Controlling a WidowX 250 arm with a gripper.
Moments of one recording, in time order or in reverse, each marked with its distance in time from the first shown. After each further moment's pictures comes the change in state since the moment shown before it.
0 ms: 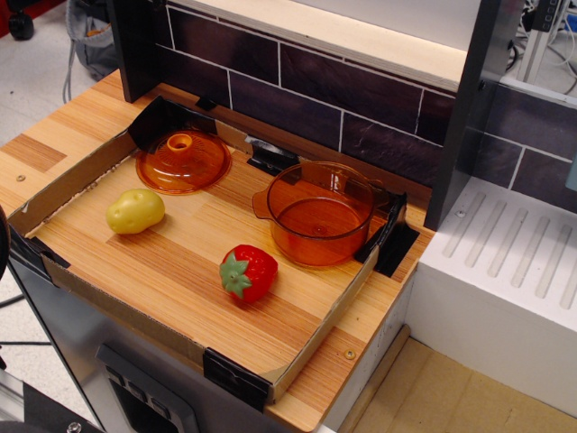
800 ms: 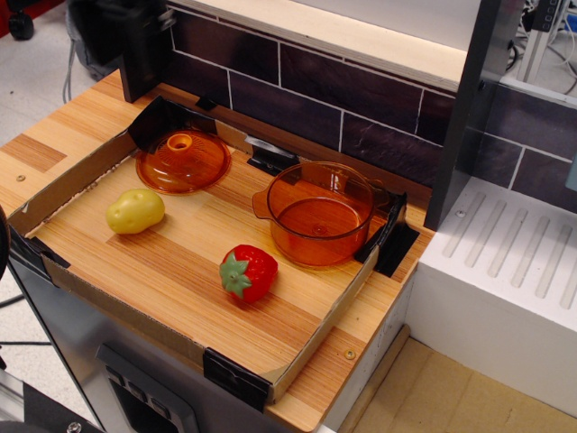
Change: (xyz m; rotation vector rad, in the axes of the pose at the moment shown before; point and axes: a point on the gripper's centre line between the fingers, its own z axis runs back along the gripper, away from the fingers) arm -0.034 0.006 -0.041 -0.168 0.043 -0.450
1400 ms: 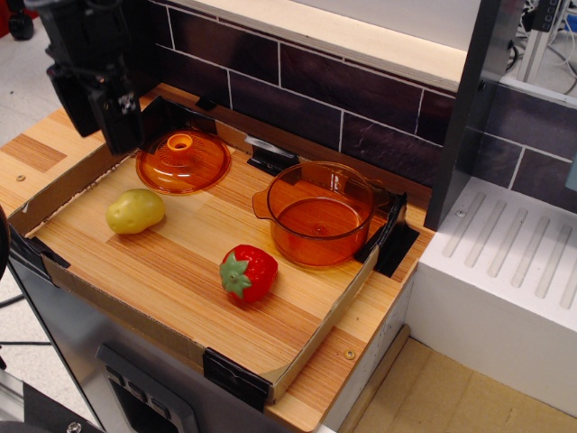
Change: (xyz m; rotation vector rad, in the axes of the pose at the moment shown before) arm -0.039 -0.004 -0.042 -0.052 0.065 -0.150
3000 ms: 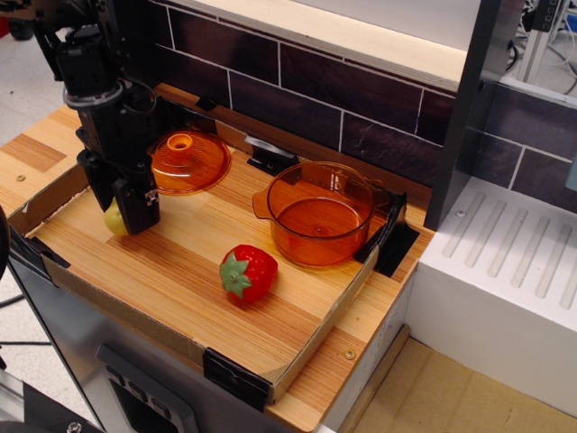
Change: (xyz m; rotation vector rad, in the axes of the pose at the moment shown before) arm -0.009 -0.011 -0.060 0.019 0.078 -0.005
